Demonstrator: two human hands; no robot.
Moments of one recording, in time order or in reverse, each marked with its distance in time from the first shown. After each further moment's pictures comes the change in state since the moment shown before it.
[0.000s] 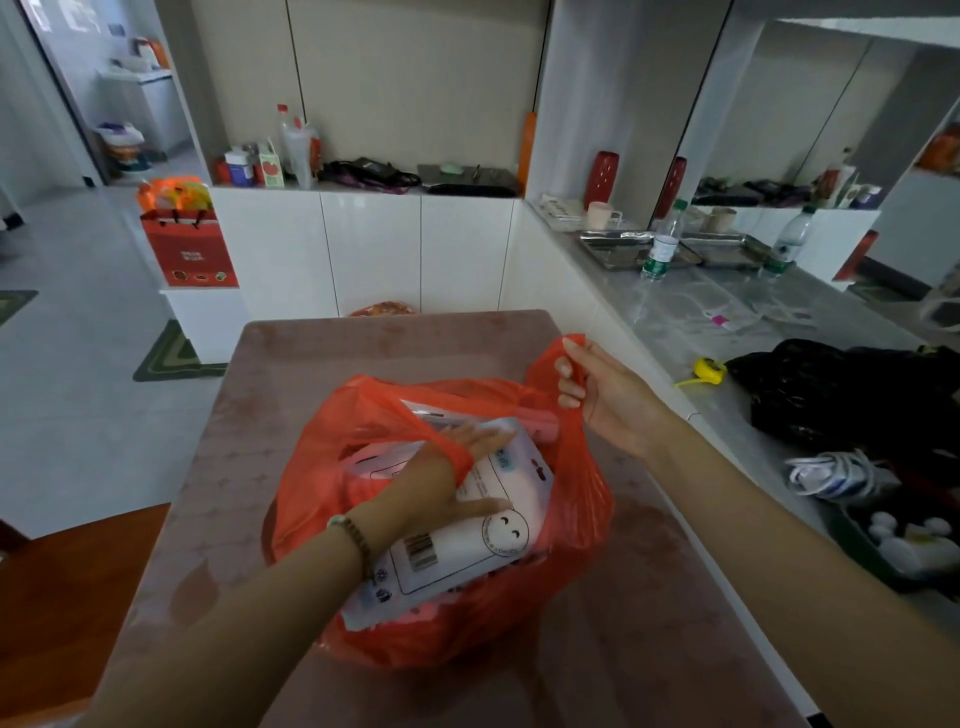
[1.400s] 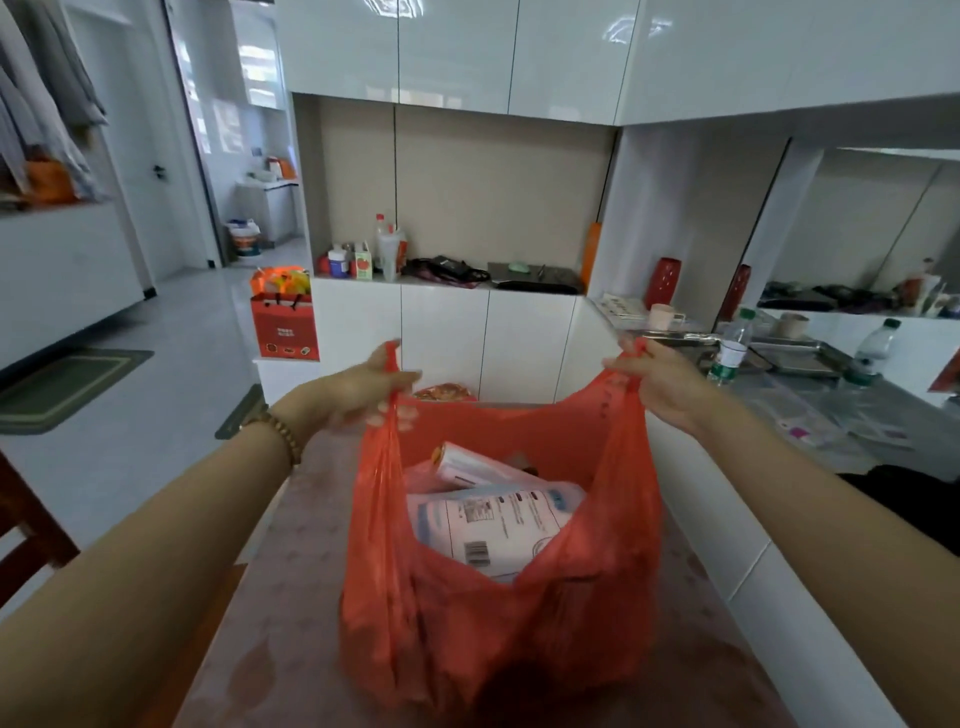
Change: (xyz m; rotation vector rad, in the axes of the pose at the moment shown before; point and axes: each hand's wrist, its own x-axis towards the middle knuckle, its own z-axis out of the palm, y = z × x) left_hand -0.003 -0.055 -0.232 -0.869 0.262 -0.611; right_hand 0.097 -0.088 0.035 -0.238 0.007 -0.091
